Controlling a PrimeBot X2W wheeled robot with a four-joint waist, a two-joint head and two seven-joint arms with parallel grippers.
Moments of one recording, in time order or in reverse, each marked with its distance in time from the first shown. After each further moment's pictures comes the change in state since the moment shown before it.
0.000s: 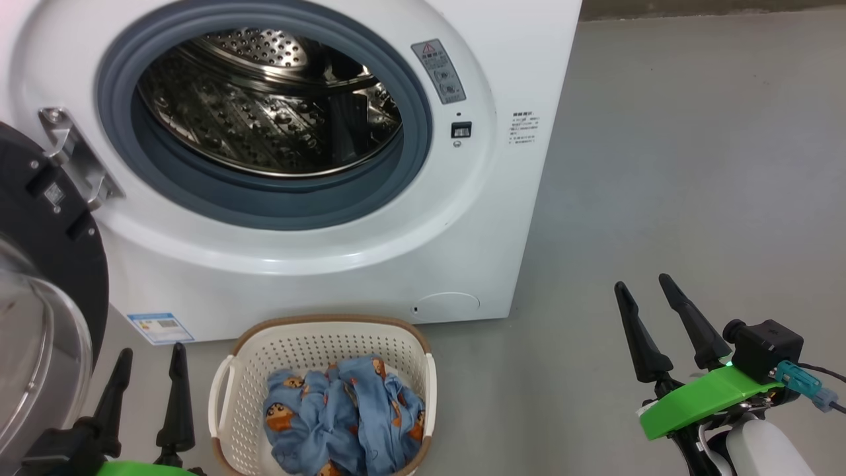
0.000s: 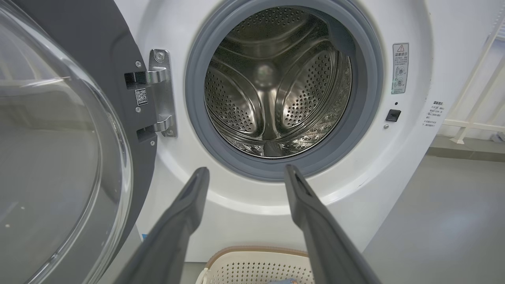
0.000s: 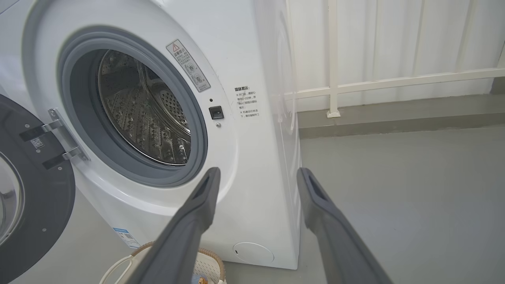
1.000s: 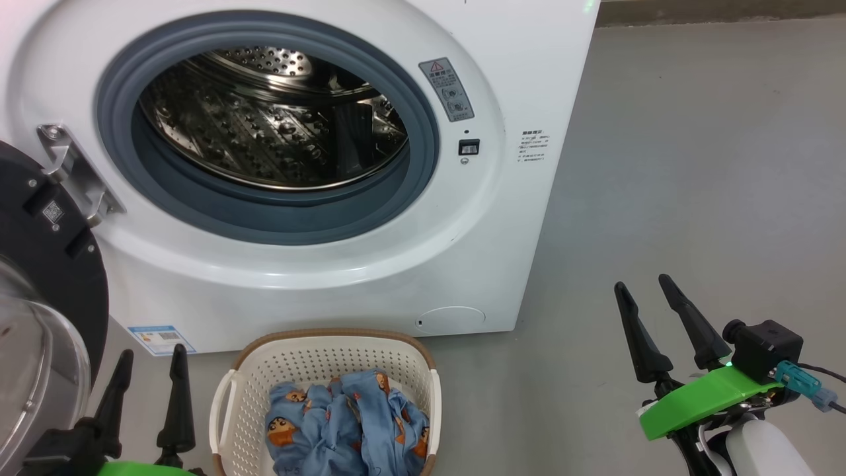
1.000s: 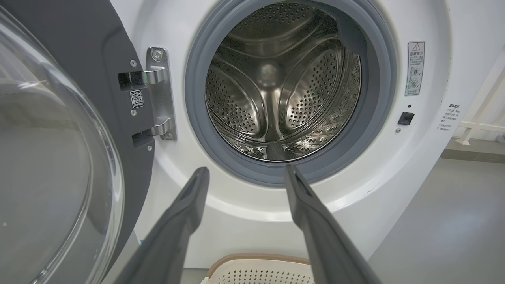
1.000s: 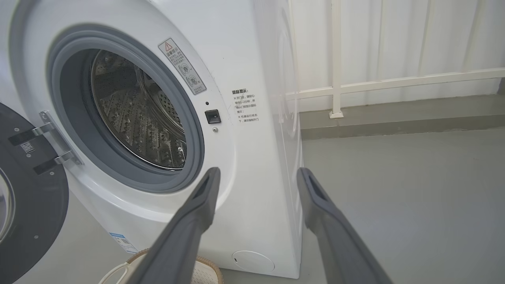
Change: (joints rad) left arm -0.002 -0.005 0.007 0.009 0.008 -0.008 0.000; right arm 0.000 0.000 0.000 0.002 0.000 0.000 0.000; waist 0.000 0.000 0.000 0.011
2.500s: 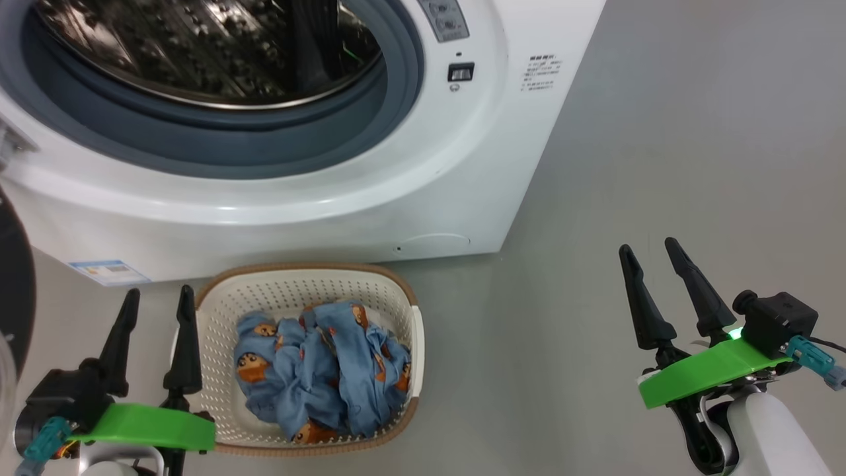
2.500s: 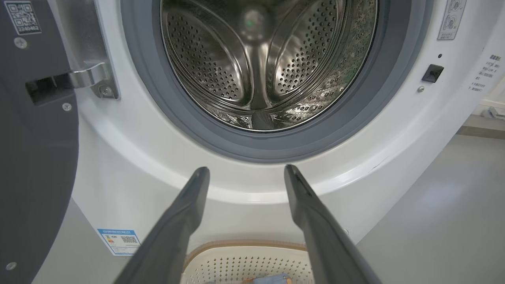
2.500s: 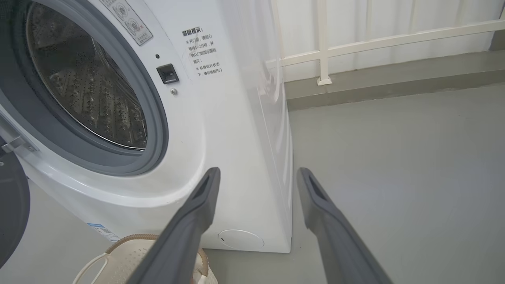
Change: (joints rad) left arm -0.144 0.002 -0.031 0.041 0.005 -0.009 -0.003; right arm -0.052 0.022 -0.030 -0.040 0.001 0.000 0.000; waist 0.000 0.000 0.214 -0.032
